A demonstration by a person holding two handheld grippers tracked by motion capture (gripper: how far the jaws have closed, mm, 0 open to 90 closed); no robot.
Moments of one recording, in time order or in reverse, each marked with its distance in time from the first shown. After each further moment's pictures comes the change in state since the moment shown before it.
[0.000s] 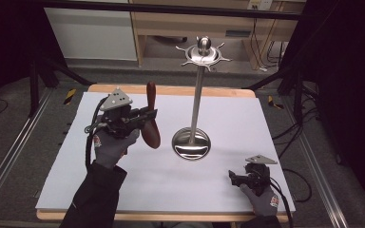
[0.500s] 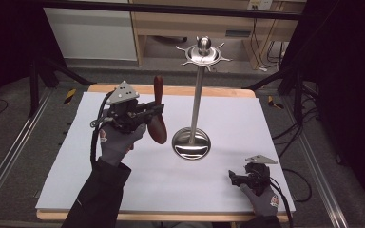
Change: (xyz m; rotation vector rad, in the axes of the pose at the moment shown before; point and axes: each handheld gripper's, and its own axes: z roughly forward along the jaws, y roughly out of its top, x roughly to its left) left arm -0.009 0.018 0.008 -0.018 -0.023 0.020; right arm -0.001 0.000 0.000 -0.001 0.000 -0.012
